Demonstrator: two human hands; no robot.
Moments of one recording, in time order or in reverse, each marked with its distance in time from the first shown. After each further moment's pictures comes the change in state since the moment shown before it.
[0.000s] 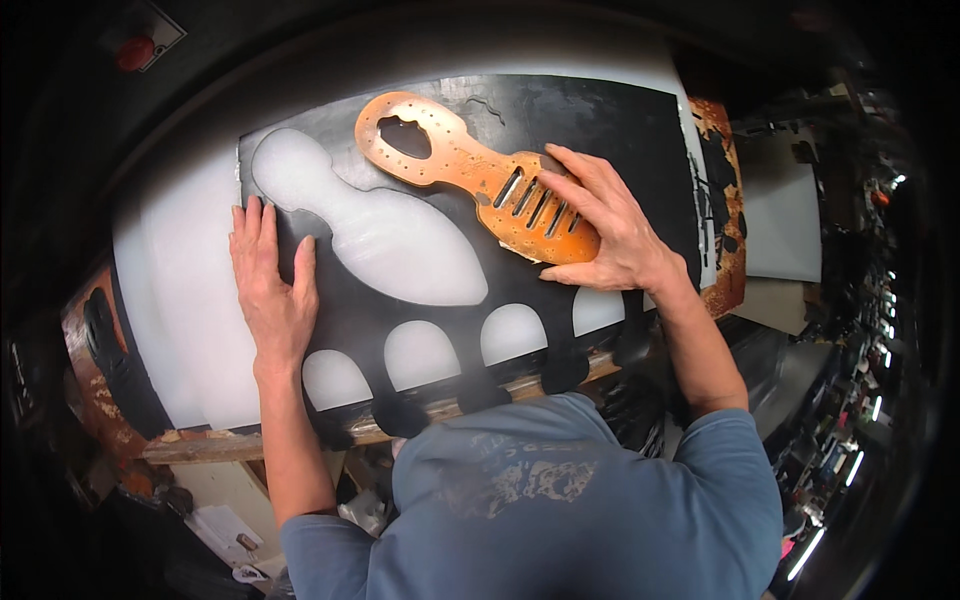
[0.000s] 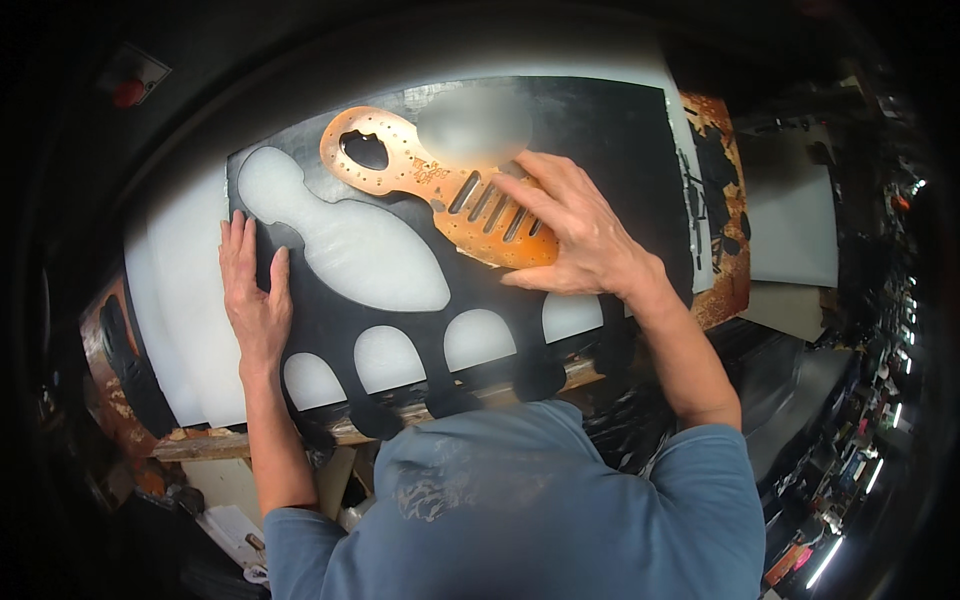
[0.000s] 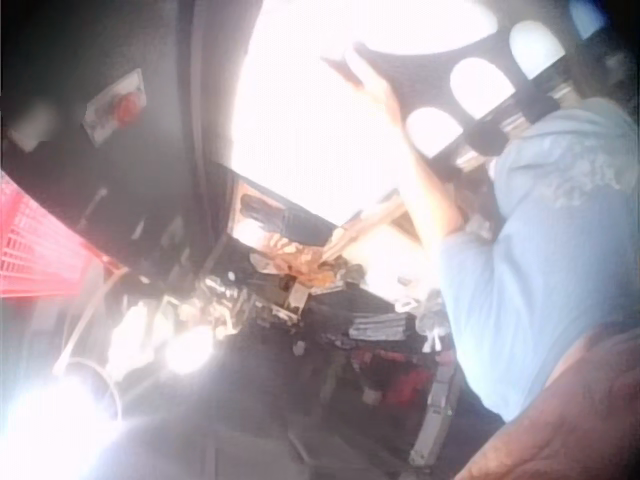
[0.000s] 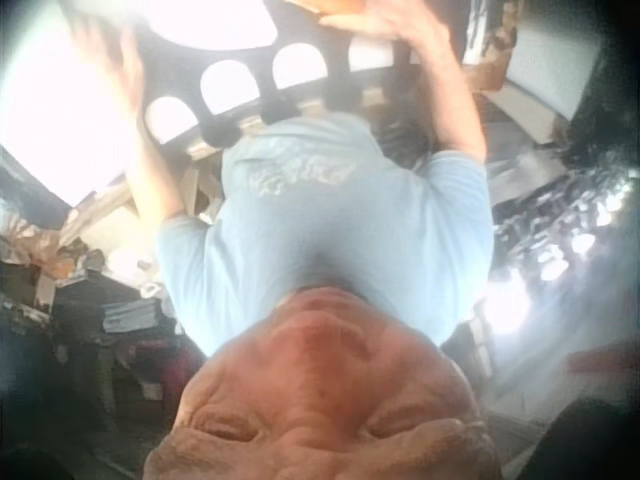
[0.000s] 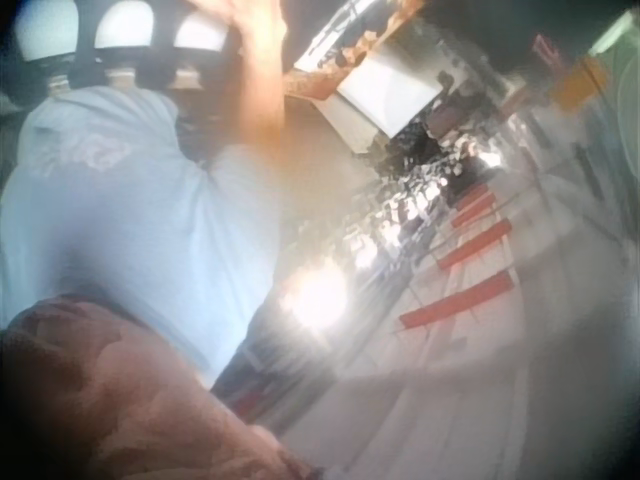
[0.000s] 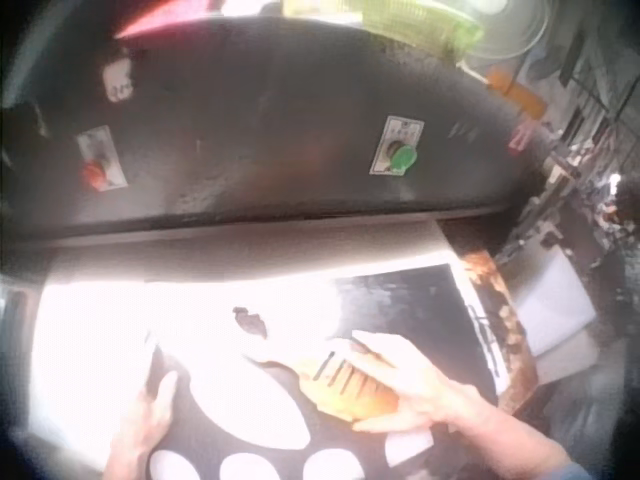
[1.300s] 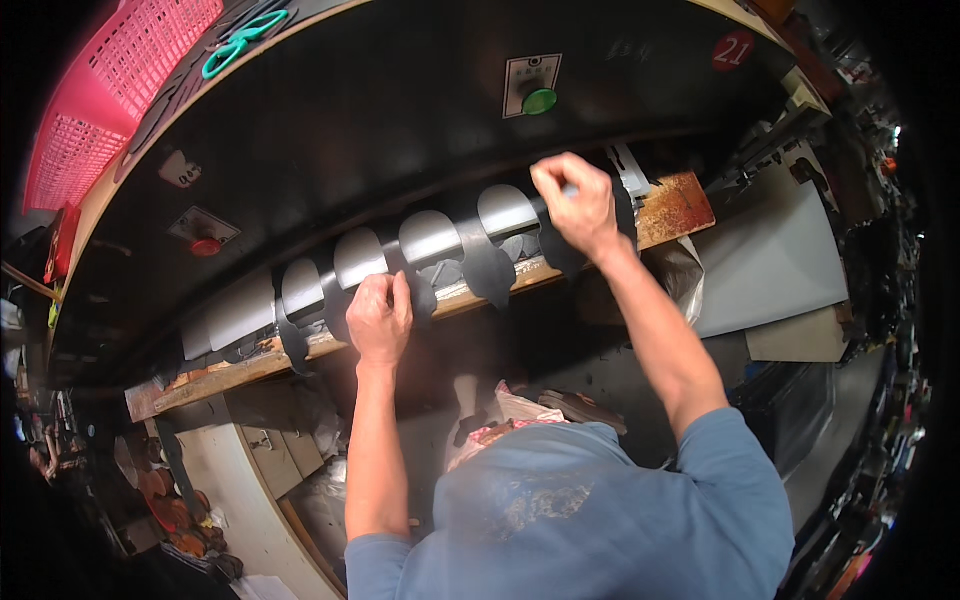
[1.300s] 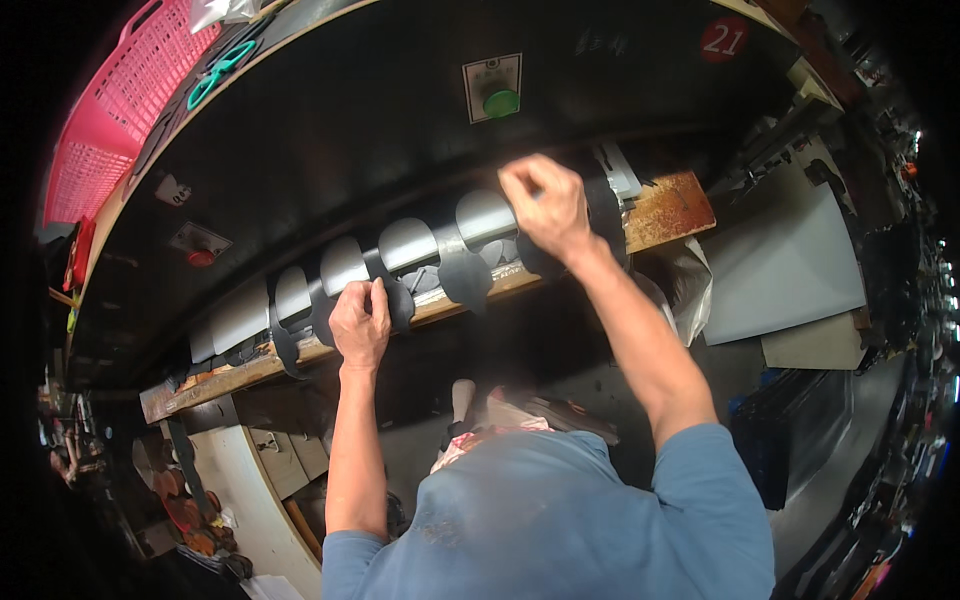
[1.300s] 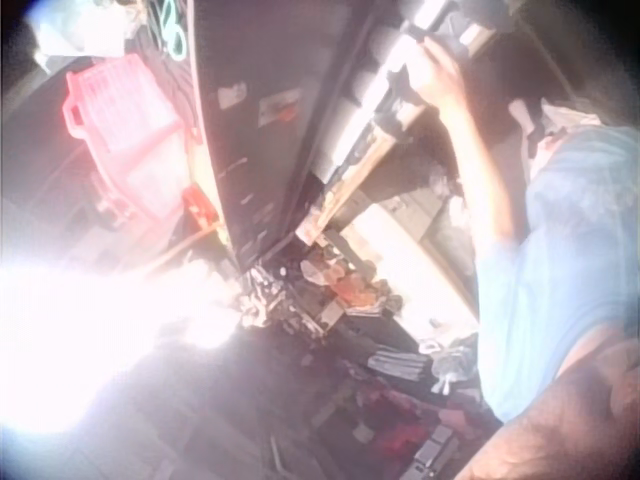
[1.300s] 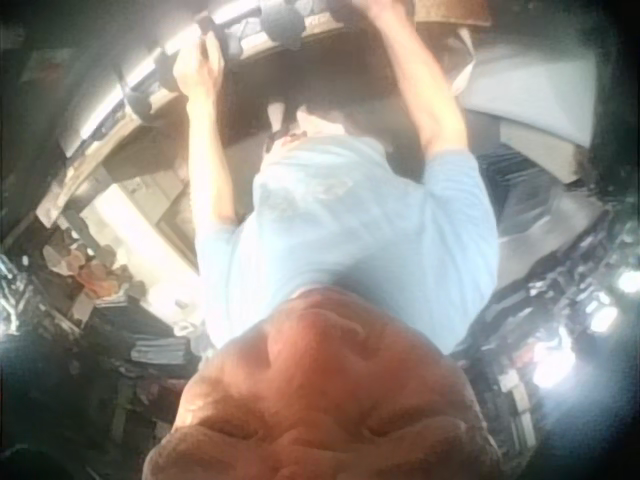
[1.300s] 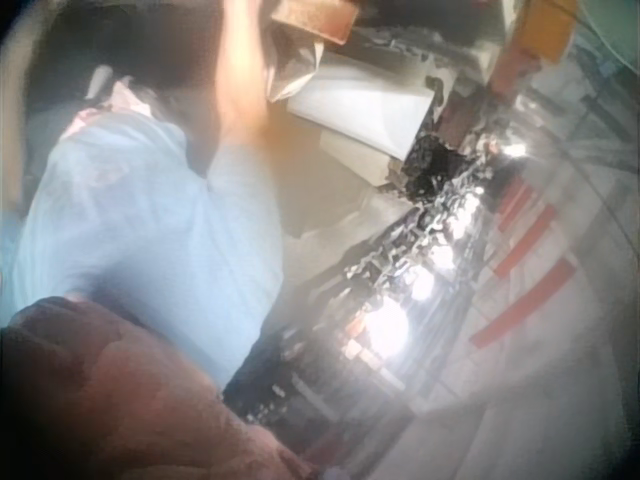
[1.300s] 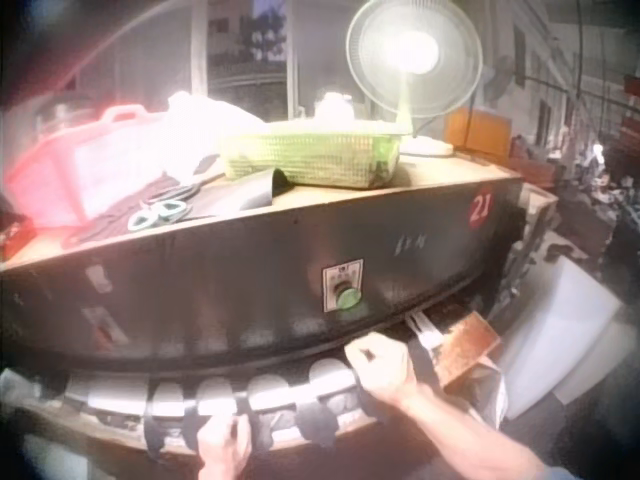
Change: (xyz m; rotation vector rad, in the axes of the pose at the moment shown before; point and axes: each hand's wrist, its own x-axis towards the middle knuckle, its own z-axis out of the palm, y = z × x) left_hand -0.174 0.160 0.036 -0.177 0.302 0.204; right_hand -0.129 -0.072 -0.017 0.111 0.820 0.105
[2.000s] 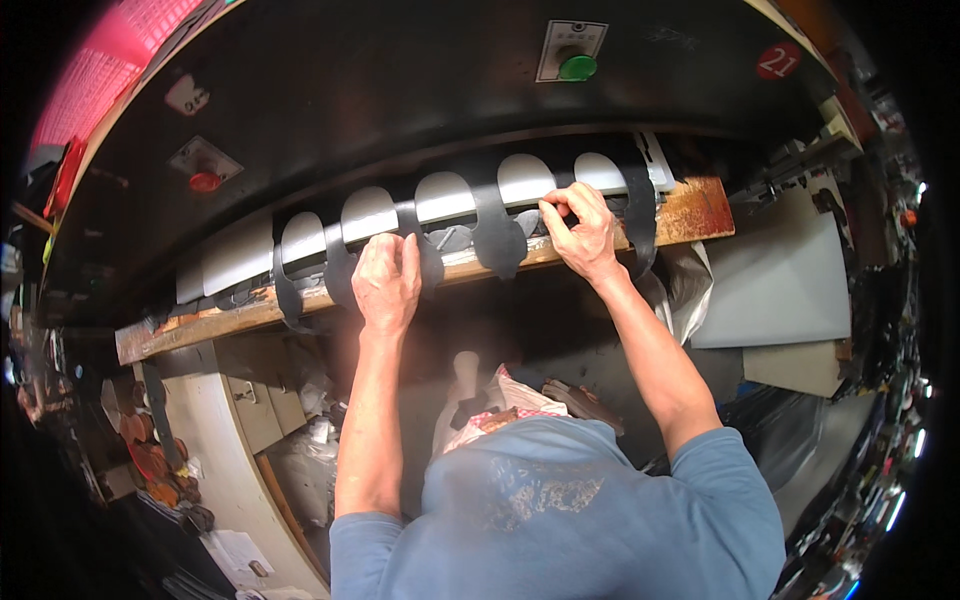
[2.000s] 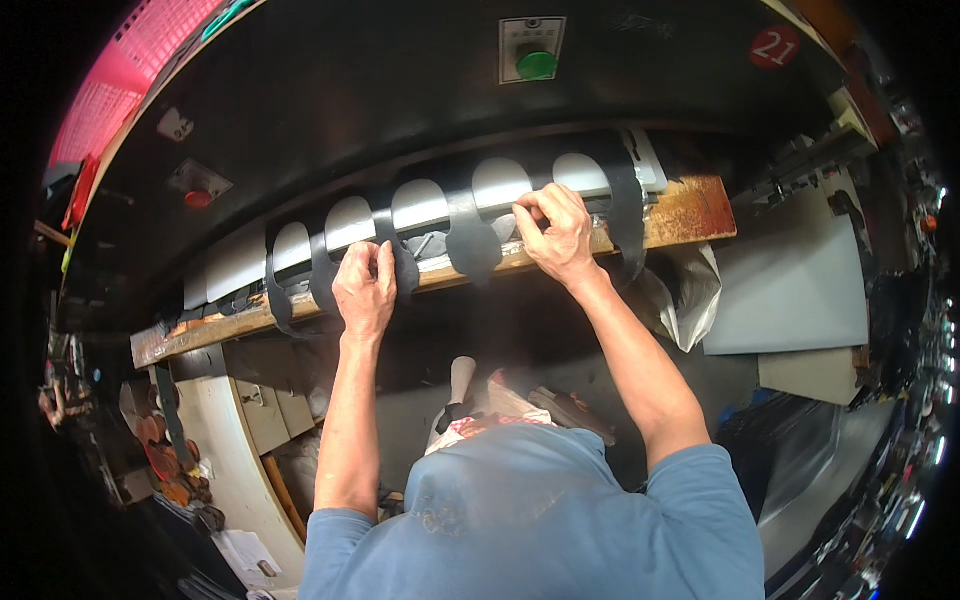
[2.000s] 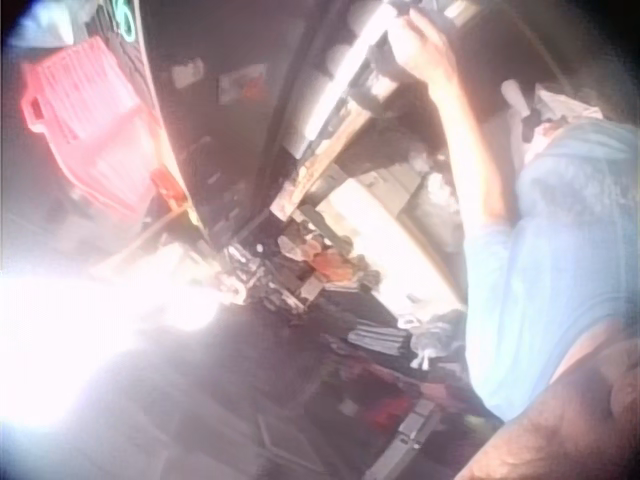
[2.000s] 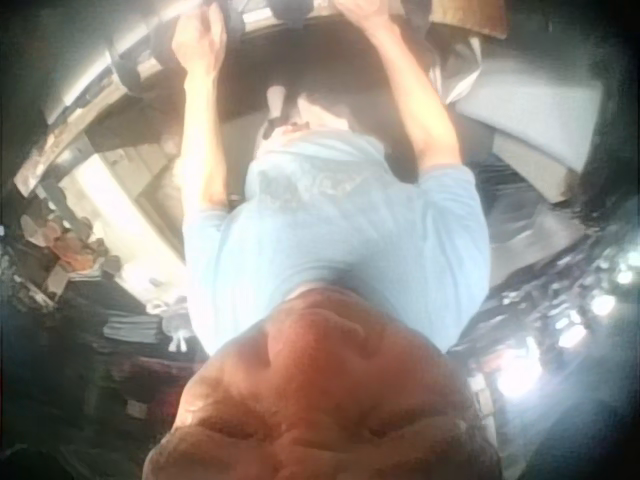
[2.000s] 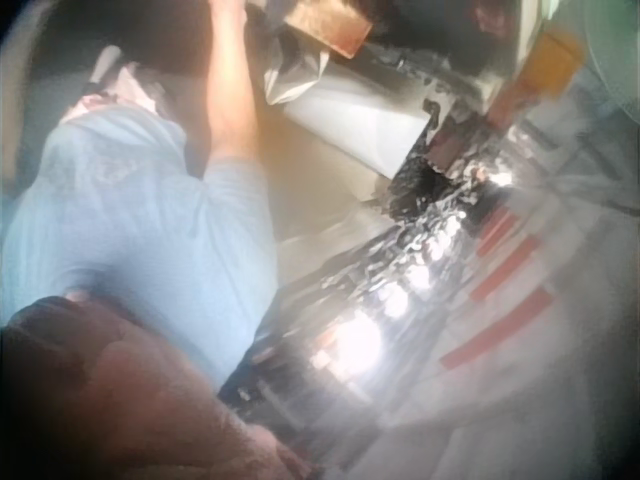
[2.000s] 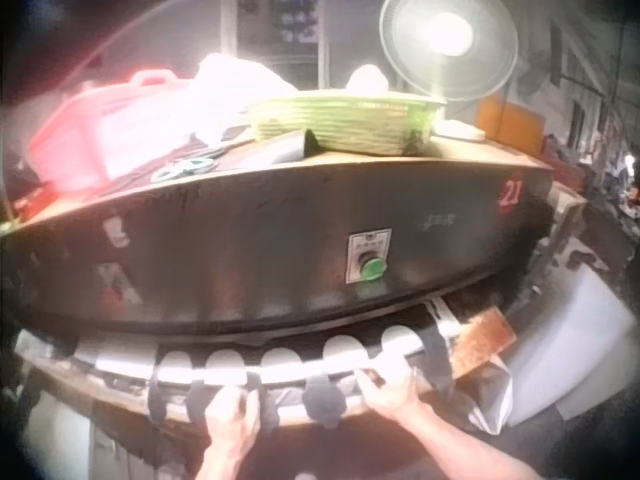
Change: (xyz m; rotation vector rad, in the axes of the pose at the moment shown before) left_hand -0.017 0.000 0.002 0.061 -0.011 -0.109; right_hand -0.077 0.015 0.028 -0.065 -0.114 -0.023
